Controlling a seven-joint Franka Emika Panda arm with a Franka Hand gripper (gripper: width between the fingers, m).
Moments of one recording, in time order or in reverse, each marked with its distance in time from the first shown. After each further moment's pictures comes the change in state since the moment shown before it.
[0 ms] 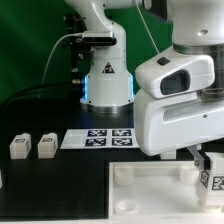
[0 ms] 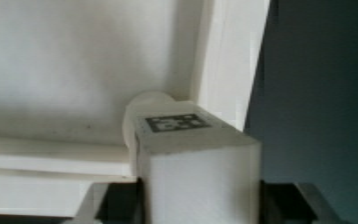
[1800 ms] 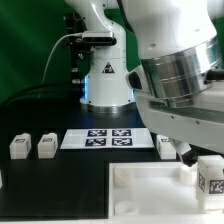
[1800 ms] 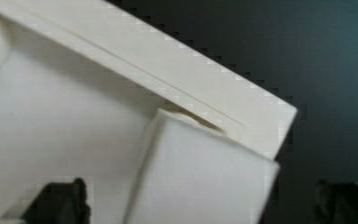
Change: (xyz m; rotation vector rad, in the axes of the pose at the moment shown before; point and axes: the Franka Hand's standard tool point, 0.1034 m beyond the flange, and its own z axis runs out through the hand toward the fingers) arm -0.001 0.008 0.006 0.117 0.032 1.073
